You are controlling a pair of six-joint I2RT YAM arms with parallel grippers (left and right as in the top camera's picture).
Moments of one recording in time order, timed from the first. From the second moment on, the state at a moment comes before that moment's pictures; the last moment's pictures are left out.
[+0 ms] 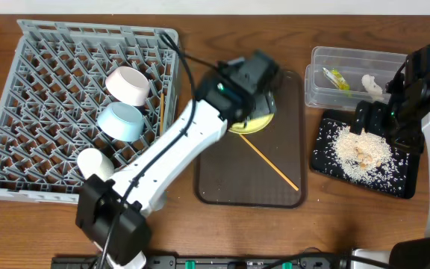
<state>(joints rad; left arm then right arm) -0.70 1.82 1.70 -0.97 -0.07 -0.93 -0.16 1.54 1.52 -1.43 -0.05 0.20</state>
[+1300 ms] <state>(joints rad) -0.83 2.28 1.77 -1.16 0.06 -1.28 -0.16 1.54 1.52 -1.43 -0.05 0.20</state>
